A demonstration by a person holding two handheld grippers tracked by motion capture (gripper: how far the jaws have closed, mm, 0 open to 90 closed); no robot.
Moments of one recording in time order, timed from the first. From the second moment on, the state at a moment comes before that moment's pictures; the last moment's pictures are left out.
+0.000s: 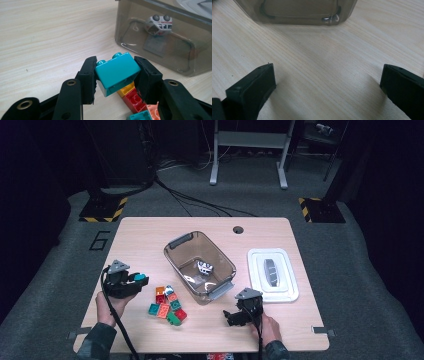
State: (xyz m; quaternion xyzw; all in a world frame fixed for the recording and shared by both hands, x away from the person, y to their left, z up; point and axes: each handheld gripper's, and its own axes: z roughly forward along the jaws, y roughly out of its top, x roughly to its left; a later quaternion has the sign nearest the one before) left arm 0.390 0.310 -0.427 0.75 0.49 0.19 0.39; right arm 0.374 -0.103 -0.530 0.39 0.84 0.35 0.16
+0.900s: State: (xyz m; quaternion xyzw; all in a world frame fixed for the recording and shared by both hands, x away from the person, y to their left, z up) left arm 0.426 0.295 -0.373 0.76 0.47 0.21 0.40; right arm 0.374 -0.103 -0.530 0.39 0.84 0.35 0.16
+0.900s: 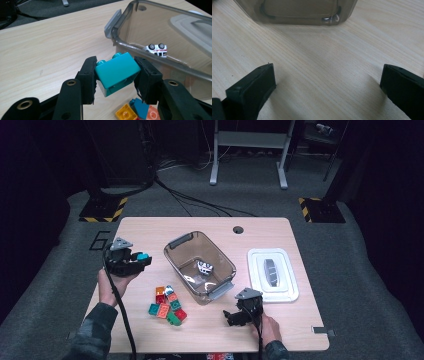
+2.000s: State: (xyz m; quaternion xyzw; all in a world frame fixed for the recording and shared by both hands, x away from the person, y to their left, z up) left arm 0.477 0.214 -0.378 0.82 0.40 0.14 0.38; right arm 0.374 -0.103 -0.530 0.39 0.84 0.34 0.17
